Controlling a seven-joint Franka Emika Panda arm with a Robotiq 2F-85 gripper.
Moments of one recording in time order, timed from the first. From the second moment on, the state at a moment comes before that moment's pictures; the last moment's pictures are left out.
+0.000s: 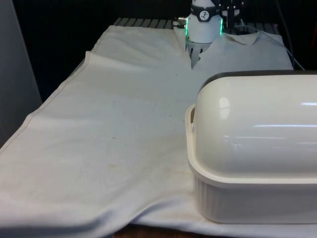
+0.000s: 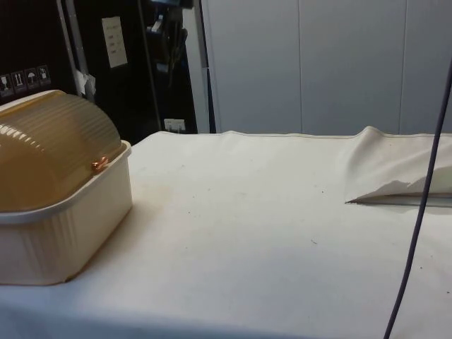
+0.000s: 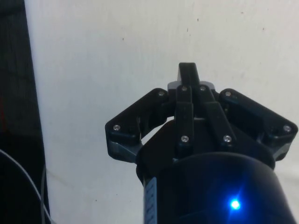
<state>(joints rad) 0.12 -0.03 -0.02 -2.19 0.10 2.39 -0.05</state>
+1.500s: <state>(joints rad) 0.12 0.22 0.06 -2.20 0.10 2.80 -0.04</state>
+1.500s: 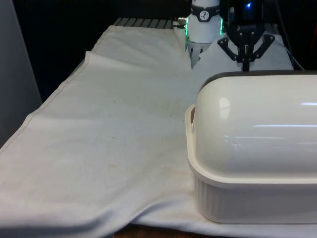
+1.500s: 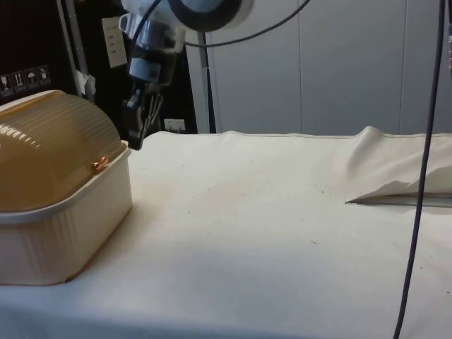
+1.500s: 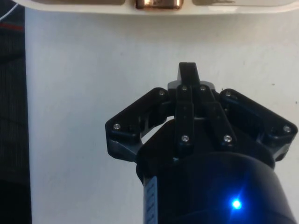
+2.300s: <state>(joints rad) 0.12 0.32 0.07 -2.15 0.10 2.89 -0.04</state>
